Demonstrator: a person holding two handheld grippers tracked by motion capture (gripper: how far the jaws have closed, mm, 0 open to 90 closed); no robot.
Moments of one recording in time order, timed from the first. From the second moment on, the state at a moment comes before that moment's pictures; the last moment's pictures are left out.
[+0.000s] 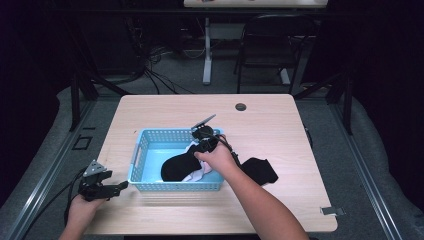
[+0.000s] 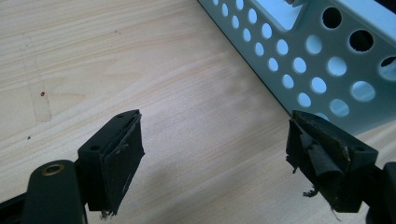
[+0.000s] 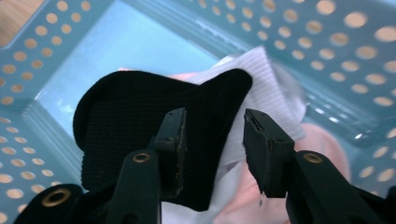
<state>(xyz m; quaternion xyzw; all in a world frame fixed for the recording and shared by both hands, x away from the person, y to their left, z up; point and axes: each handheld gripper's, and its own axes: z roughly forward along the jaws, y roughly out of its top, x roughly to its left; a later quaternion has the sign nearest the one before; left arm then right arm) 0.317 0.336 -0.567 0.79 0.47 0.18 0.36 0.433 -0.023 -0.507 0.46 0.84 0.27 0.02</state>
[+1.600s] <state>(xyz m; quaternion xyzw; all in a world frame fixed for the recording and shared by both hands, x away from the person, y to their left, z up) 0.317 0.336 -0.567 0.79 0.47 0.18 0.35 0.384 -0.023 -0.414 0.36 0.85 0.38 0.06</state>
